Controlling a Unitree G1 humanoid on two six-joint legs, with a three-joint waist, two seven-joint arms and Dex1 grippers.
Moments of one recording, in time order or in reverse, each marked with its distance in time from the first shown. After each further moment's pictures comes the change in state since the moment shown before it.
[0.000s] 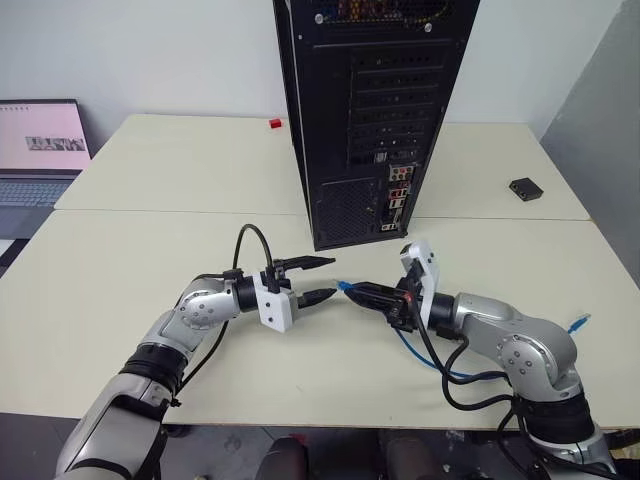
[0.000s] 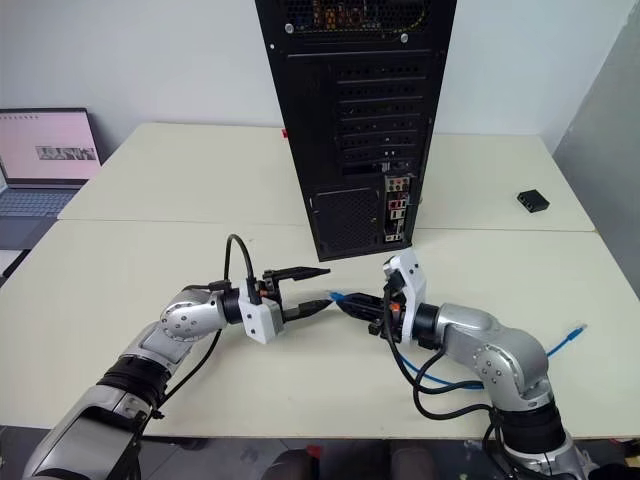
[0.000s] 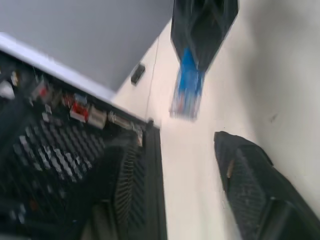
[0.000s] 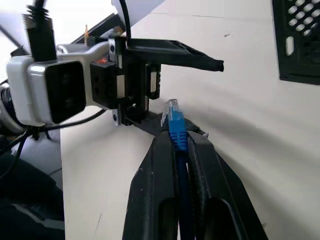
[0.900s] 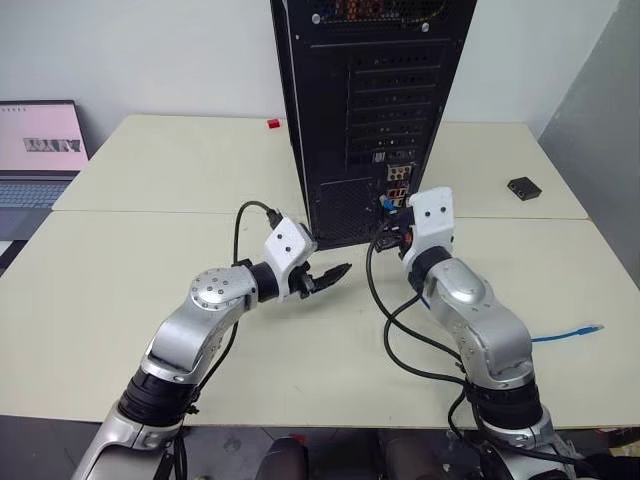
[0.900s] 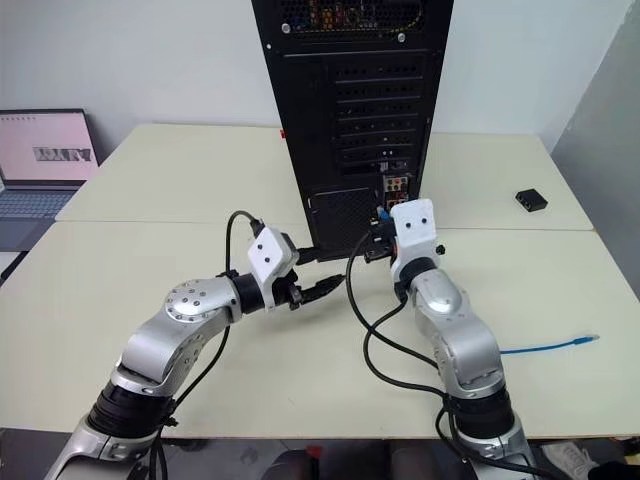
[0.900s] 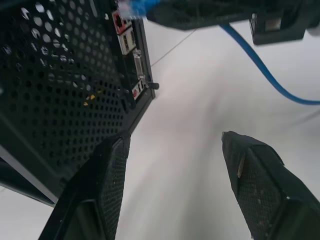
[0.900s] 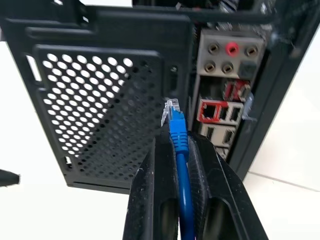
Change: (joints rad) left arm 0.116 -0.077 0.127 -0.785 -0.387 1.393 0.070; right arm -0.118 0.242 0.097 0.029 -0.577 -0.198 -0.585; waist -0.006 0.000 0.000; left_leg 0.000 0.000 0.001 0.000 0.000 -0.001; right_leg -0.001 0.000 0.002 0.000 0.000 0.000
